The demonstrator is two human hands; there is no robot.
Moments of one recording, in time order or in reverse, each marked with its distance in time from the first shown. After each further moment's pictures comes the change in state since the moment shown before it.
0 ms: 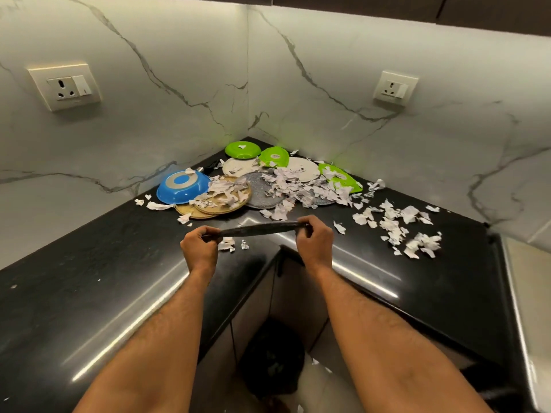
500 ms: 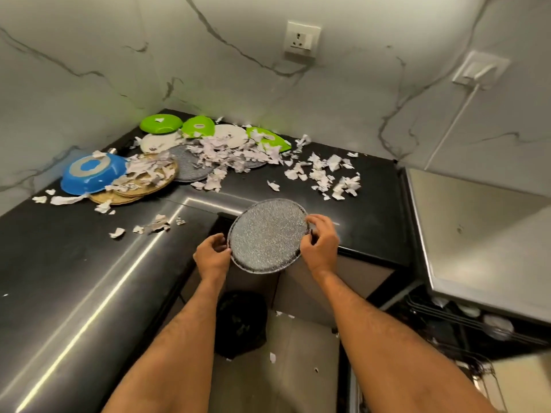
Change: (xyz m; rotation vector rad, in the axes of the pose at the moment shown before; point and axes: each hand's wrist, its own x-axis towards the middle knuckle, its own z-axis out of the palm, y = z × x) left_hand -0.136 -0.033 0.104 -0.071 -0.367 -0.097; right_hand -0.108 0.076 -0.138 -0.090 0.251 0.145
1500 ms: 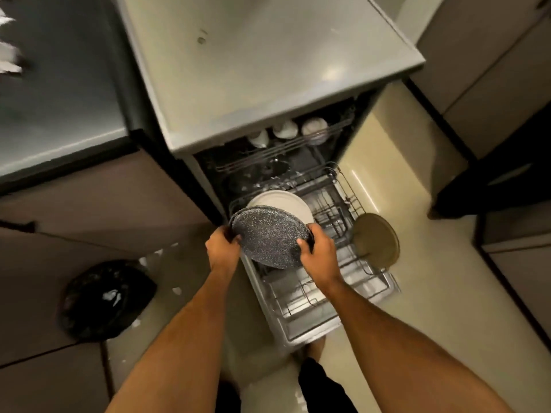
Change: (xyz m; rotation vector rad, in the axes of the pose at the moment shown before) left_hand -0.392 -0.169 0.406 0.634 -0.772 0.049; right_hand -0.275 0.377 -0.399 -0.173 0.107 0.755
